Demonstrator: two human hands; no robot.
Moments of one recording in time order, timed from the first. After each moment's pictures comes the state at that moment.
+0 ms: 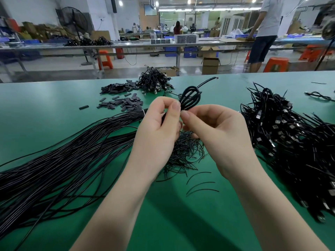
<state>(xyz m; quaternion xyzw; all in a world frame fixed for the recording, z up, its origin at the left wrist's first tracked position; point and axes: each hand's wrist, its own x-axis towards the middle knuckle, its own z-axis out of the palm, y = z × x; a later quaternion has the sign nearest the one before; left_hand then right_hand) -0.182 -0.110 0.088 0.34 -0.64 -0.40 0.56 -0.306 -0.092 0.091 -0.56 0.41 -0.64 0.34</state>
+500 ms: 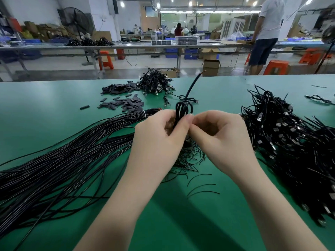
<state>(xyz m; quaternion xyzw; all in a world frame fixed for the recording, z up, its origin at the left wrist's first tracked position) -0.178 -0.104 0.089 0.46 -0.70 -0.20 0.50 -0.312 -0.094 0.086 -0.65 0.50 -0.55 0.16</state>
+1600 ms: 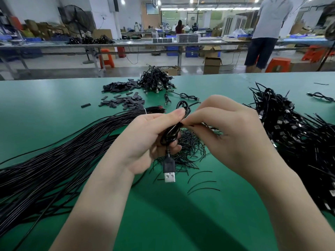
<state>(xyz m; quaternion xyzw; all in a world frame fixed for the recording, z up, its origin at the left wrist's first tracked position) -0.159 -0.109 0.105 0.36 -0.52 -0.65 0.43 -0.327 -0.084 0.102 -0.80 0.36 -0.46 -0.12</state>
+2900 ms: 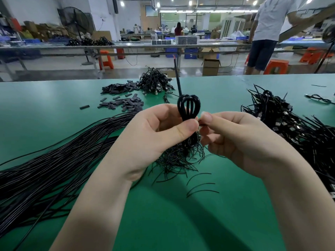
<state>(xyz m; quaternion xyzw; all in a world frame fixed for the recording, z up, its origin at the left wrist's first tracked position) -0.159 -0.099 0.106 0.25 -0.66 -0.53 0.47 -0.337 -0.078 0.112 -0.53 0.43 -0.48 0.55</state>
